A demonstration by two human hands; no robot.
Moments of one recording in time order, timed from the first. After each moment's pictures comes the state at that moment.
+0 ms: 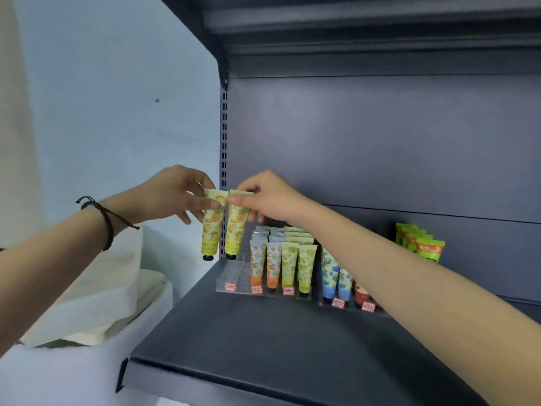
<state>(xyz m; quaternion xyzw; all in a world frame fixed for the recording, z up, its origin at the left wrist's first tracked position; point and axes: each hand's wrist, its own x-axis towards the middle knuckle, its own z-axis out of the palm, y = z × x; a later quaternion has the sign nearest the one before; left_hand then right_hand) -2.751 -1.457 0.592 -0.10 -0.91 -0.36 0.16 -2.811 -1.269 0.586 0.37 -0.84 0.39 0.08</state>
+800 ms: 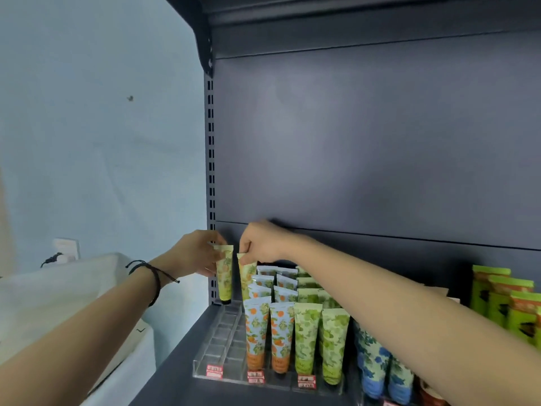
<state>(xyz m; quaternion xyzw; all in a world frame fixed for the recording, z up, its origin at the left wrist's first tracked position) -2.965 -1.475 0.515 0.01 -0.91 -0.39 0.11 -3.010 -1.310 0.544 0.38 -0.92 0.12 0.03</state>
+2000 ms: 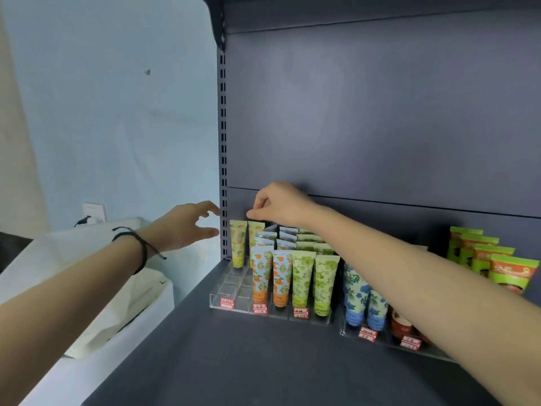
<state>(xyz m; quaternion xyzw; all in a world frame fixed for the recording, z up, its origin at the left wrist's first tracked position) -2.885 -1.482 0.511 -0.02 -0.97 -0.17 0.15 -2.952 -1.275 0.550 0.35 -0.91 0.21 0.10</state>
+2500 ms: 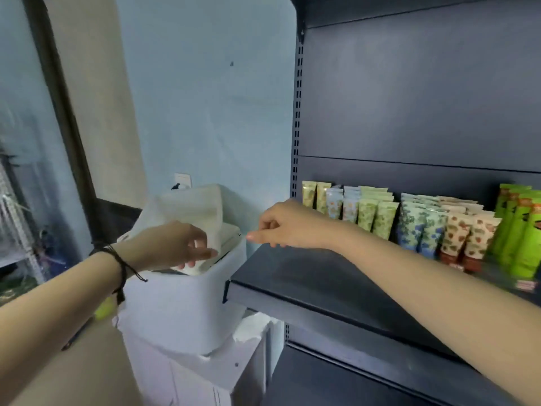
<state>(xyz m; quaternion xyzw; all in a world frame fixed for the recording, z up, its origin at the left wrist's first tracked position) -2.657 -1.545 0.477 0.10 -0.99 -0.08 0.02 -2.759 -1.330 0.498 0.47 -0.86 0.20 -0.01</state>
